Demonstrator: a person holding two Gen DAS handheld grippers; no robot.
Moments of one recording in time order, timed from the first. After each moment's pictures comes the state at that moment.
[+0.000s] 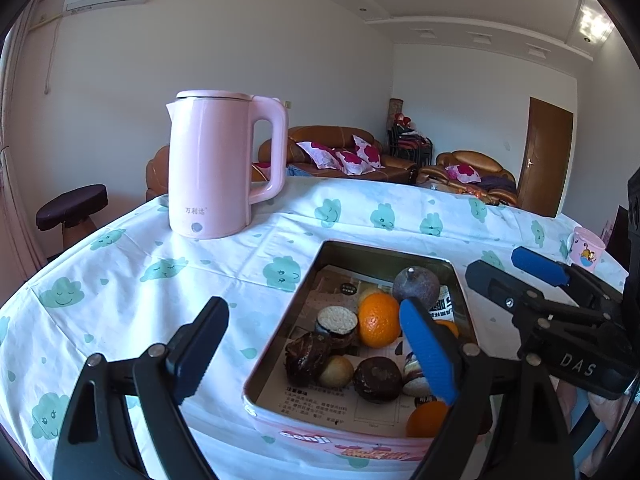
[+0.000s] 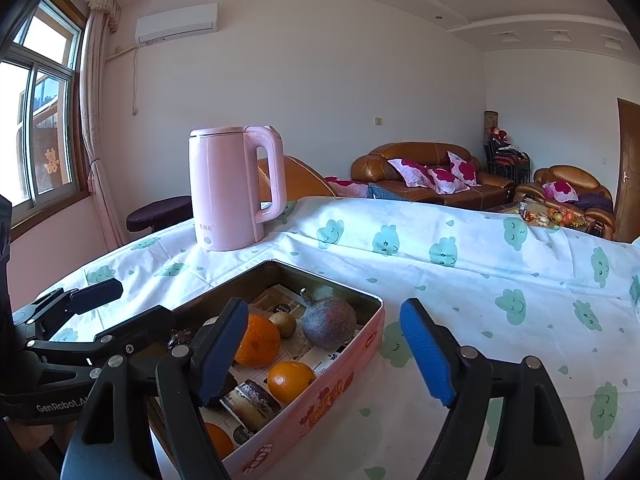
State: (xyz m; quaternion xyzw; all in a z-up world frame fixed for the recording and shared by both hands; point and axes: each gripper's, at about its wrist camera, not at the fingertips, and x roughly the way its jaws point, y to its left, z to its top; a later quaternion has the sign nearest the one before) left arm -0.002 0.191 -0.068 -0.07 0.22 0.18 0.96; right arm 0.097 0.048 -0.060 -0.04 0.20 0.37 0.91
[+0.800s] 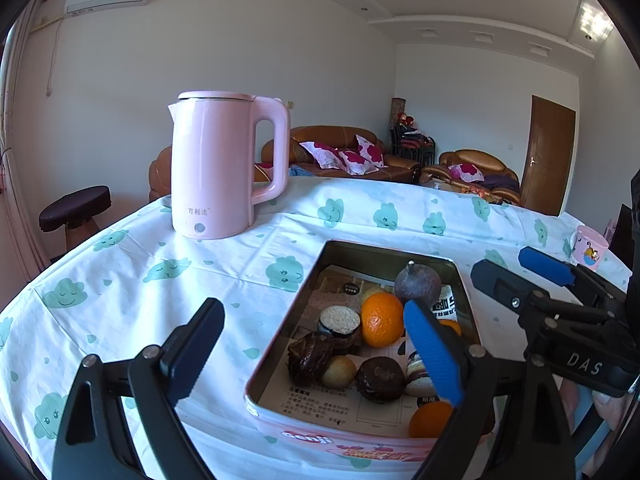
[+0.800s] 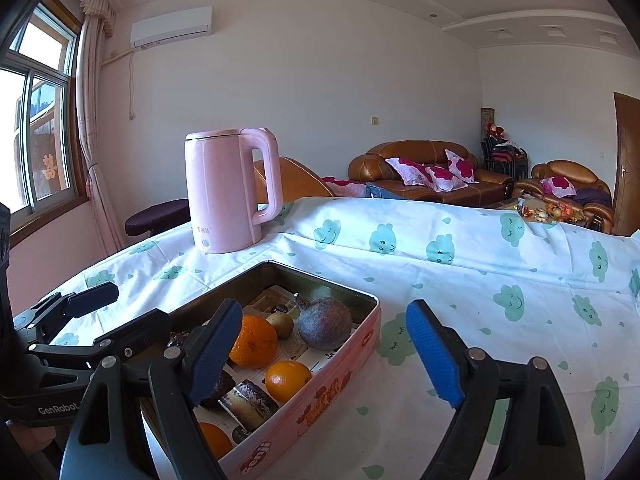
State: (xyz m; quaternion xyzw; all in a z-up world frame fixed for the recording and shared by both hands) left arm -0.002 0.192 -0.068 -0.07 0.22 0.18 0.96; right arm 0.099 0.045 -0.060 -0.03 0.20 0.37 0.91
